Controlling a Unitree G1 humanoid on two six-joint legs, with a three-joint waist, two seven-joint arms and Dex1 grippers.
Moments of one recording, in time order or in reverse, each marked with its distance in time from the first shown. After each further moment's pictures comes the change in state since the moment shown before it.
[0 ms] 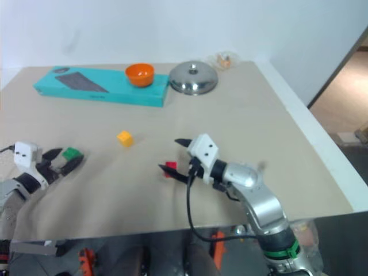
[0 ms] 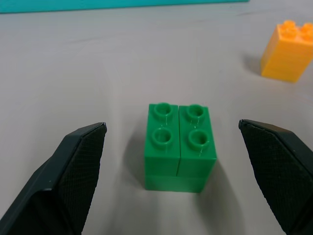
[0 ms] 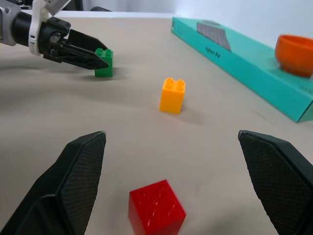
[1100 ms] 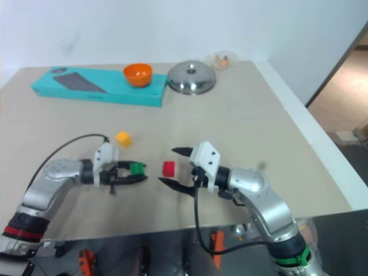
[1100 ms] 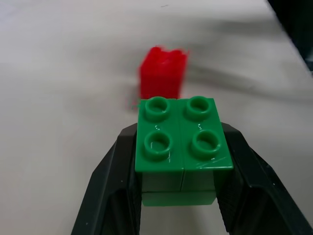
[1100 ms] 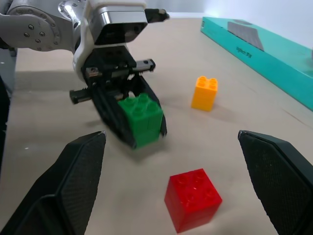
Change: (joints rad) left arm -0.248 -0.024 -0.497 -0.140 0.093 -0.038 -0.486; right arm 0.036 -0.073 0.005 -0.066 0.062 -0.007 0.079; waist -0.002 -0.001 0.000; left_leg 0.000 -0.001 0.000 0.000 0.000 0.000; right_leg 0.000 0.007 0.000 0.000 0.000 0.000
